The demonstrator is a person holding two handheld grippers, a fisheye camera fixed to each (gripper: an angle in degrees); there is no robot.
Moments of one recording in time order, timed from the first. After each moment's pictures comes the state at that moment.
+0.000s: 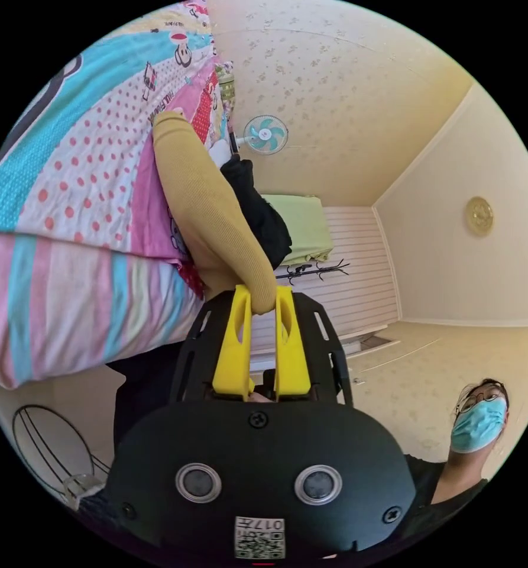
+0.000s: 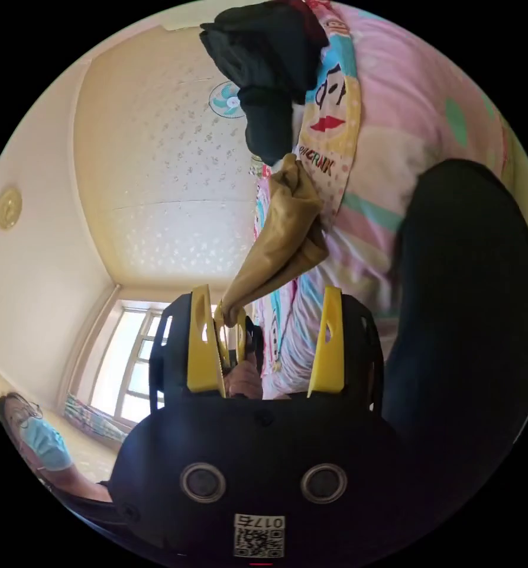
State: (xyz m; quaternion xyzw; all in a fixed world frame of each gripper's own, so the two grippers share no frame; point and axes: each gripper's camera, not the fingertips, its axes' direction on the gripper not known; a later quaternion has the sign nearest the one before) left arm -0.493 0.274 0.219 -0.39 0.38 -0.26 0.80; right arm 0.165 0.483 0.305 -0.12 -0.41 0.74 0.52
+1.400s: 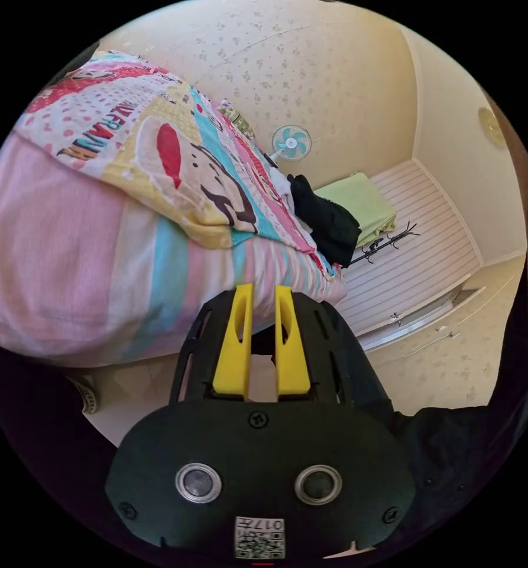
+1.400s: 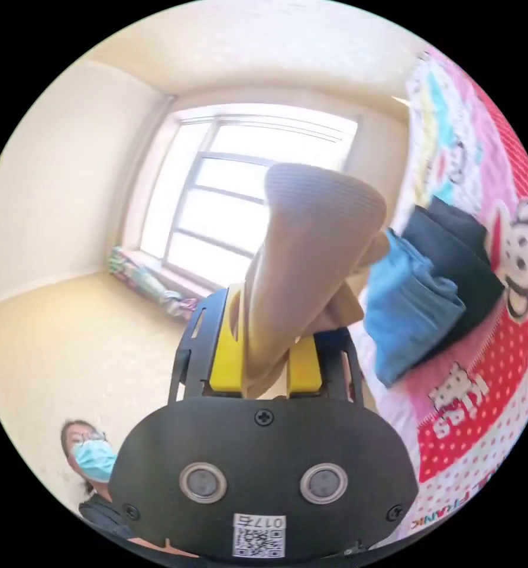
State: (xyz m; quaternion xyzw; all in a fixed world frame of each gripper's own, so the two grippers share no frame) left arm -0.682 0.303 0.108 -0.37 0.25 -0.08 0.89; right arm -0.361 0.052 0.592 -0.29 -0.74 0.38 0.47
